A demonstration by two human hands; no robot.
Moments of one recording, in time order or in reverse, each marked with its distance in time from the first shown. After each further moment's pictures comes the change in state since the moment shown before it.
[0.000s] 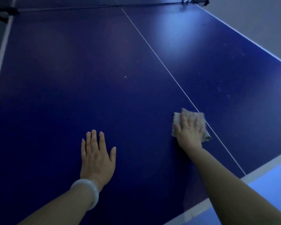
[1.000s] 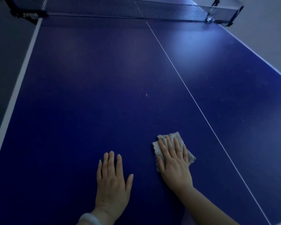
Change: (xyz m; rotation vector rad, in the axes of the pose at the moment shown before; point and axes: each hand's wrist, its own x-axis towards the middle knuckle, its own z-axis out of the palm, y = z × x) left_hand 0.005 -0.007 -0.019 -0.070 -0.135 0.038; right_hand -0.023 -0.090 0.035 -0.094 0.081 -0.409
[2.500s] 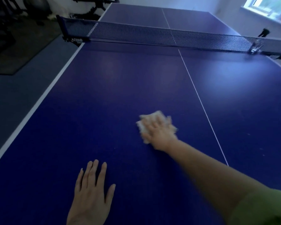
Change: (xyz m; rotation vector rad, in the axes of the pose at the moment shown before) left_hand 0.101 -0.014 -0.008 0.014 0.127 -0.327; right_hand 0.302 -0.030 -0.038 -0.360 -0.142 -0.618
